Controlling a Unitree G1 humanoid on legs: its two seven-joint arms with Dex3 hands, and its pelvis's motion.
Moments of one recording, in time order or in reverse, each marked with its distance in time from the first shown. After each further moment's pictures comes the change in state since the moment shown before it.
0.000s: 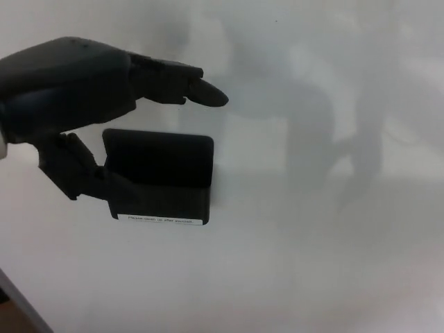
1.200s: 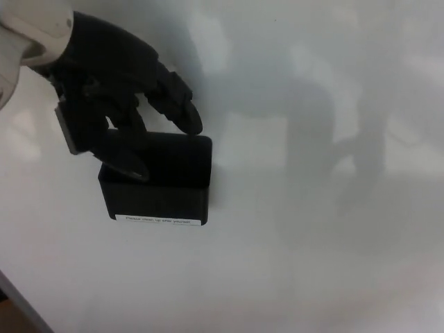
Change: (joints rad) left_arm -0.591 -0.090 -0.556 0.426 -0.005 0.362 -0.617; right_arm -0.012 -0.004 -0.012 0.006 0.000 -0.016 -0.004
